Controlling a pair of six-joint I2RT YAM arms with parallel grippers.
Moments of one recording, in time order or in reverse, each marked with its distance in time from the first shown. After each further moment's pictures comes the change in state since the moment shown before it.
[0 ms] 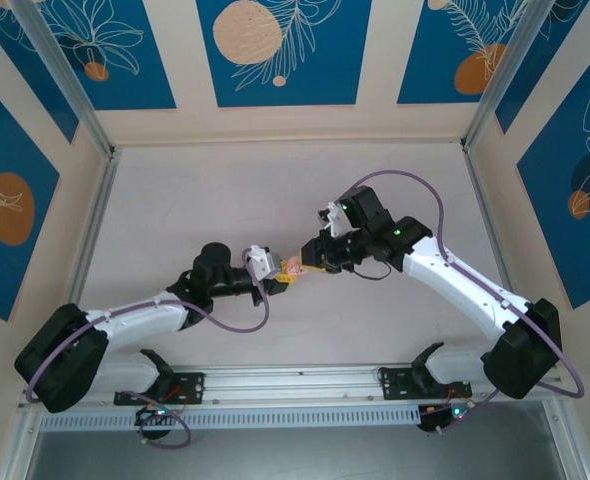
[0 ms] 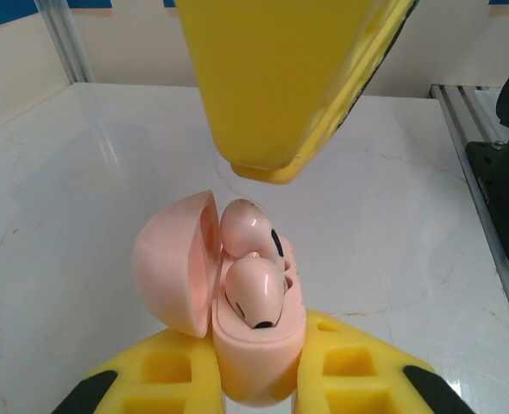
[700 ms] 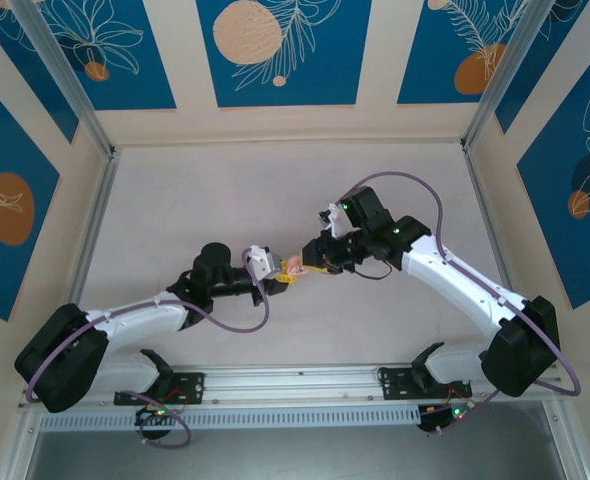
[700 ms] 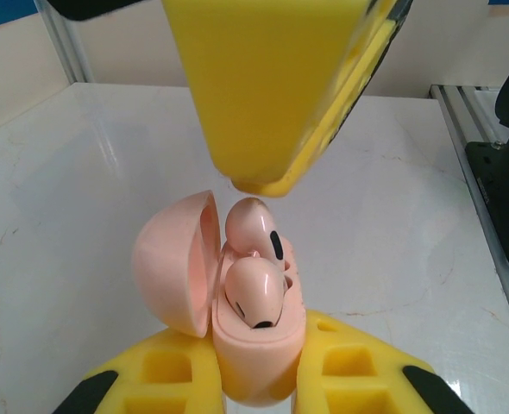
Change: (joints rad) left arm 0.000 0.000 0.000 0.000 0.000 0.000; right arm -0.031 0.004 -0.014 0.001 -0.019 -0.016
